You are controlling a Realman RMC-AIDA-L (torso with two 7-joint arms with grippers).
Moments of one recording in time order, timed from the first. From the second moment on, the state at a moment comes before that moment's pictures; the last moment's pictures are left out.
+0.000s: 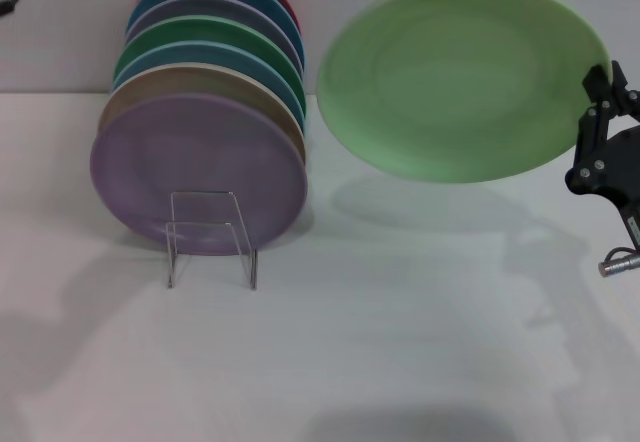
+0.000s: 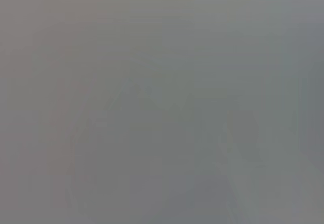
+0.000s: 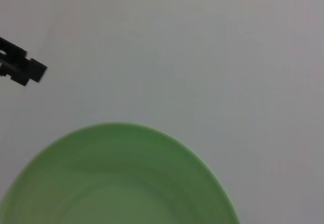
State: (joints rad) left arm -0.25 -2.05 -1.76 -2.00 2.06 -0.88 0.80; right arm -0.07 2.07 1.01 0.99 -2.79 -1.15 -0.30
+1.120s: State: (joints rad) left arm -0.17 -2.06 -1.45 -1.85 2.05 -0.81 1.14; right arm 0.07 2.05 1.01 0.77 -2.80 -1.13 -0.09
